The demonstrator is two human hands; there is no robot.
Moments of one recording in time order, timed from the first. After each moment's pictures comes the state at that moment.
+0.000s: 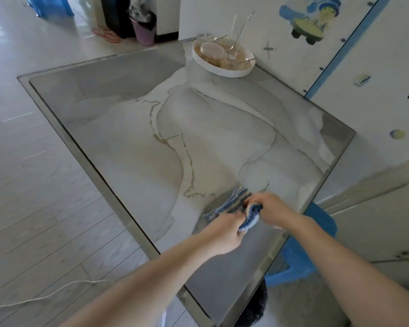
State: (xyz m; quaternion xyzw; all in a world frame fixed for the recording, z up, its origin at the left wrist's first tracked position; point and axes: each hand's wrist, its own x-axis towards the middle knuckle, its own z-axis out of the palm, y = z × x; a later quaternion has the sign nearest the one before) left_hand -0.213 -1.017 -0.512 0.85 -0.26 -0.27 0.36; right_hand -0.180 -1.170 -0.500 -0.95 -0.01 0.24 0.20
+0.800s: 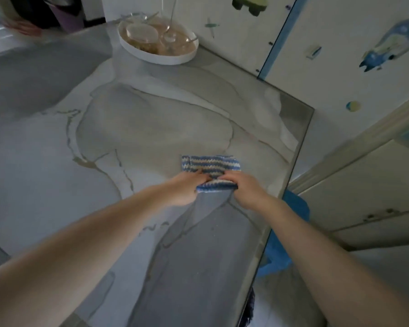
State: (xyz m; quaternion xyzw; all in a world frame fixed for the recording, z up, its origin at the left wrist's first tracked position) left_hand -0.049 -1.069 -0.542 0.86 -0.40 -0.24 0.20; right_hand -0.111 -1.227 -0.523 -0.96 0.03 0.12 0.25
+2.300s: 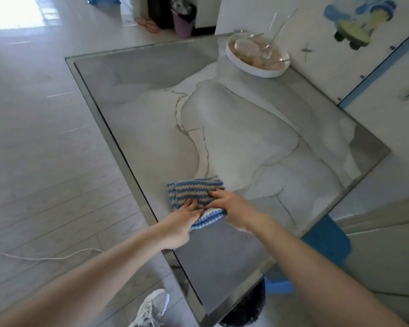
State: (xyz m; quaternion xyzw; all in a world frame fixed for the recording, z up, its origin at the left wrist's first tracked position) left_hand -0.225 -0.939 -0.523 0.91 -0.14 -0.31 0.24; right_hand -0.176 -1.096 -0.510 -0.91 -0.24 0.29 0.15
